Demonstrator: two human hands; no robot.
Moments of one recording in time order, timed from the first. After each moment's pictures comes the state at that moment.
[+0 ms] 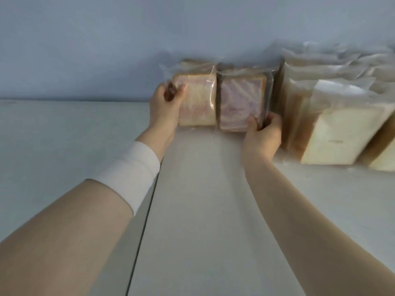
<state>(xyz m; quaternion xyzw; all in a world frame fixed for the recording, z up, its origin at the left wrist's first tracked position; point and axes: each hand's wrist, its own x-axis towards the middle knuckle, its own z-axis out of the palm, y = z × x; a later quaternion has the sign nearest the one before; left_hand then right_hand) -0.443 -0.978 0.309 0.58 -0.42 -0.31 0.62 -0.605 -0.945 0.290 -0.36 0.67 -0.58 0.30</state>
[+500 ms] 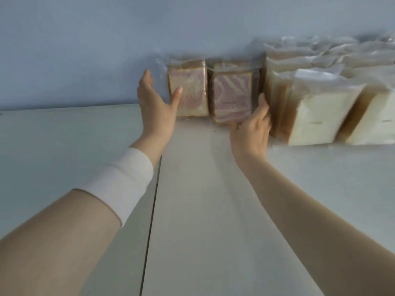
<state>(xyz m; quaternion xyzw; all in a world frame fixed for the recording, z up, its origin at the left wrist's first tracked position) -0.441 -0.952 0.318 0.63 -0.55 -0.15 0.53 -0.598 -0.921 0.291 -0.52 0.72 -0.43 0.16</state>
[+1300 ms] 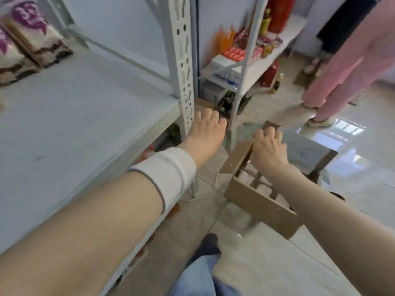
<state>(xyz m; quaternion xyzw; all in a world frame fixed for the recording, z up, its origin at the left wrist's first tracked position) -1.070 -0.552 0.266 0.14 -0.99 0.08 -0.05 -1.141 -0.422 0.239 -0.28 0.96 -0.03 0.09</state>
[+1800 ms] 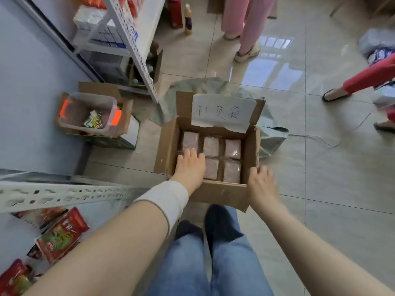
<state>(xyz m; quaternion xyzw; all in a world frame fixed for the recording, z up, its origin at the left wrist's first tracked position) -1.266 -0.408 0.053 -0.02 -0.96 -0.01 -0.27 -1.256 -0.235 0.067 -0.01 0.96 0.02 0.29</state>
